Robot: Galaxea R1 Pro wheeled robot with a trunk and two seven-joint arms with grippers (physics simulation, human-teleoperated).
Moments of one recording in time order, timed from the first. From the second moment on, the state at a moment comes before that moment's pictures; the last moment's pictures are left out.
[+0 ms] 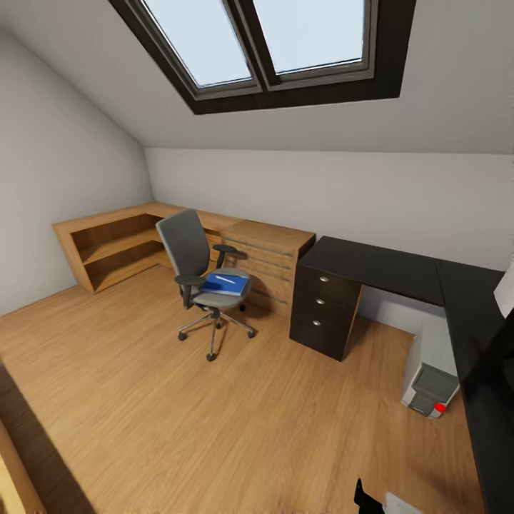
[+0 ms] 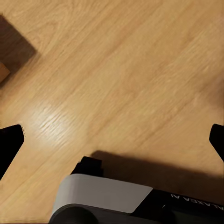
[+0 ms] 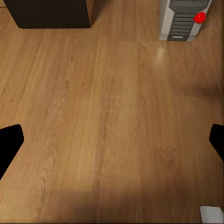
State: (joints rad) left arm -0.12 -0.08 -0.08 -0.41 0.23 -0.05 0.24; right arm -0.42 0.00 -0.24 0.02 -0.19 -0.69 -0.11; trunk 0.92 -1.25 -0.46
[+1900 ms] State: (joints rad) left arm -0.12 -0.07 -0.07 -0.41 0.23 -0.08 0.23; right arm -0.42 0.01 -0.24 0.02 -0.19 -0.69 -0.11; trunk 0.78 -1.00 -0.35
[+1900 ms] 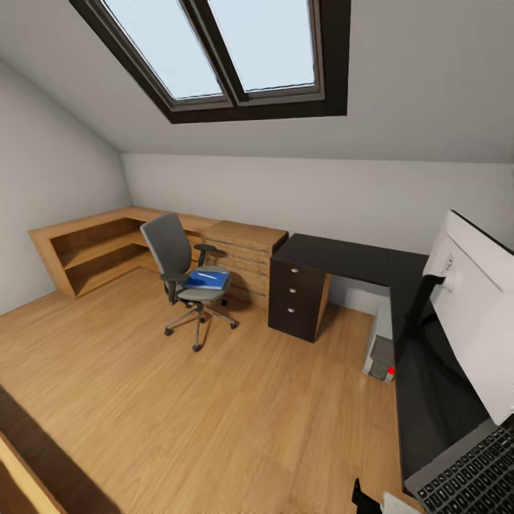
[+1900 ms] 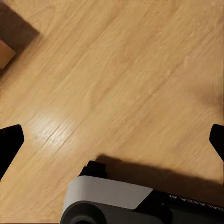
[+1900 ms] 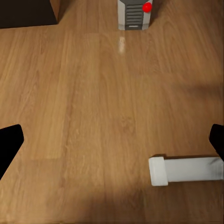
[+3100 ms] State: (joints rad) left arm -0.12 -0.07 -0.07 -0.41 0.23 -0.08 0.23; right arm -0.42 0.01 -0.24 0.02 -0.19 -0.70 -0.11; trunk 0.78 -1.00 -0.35
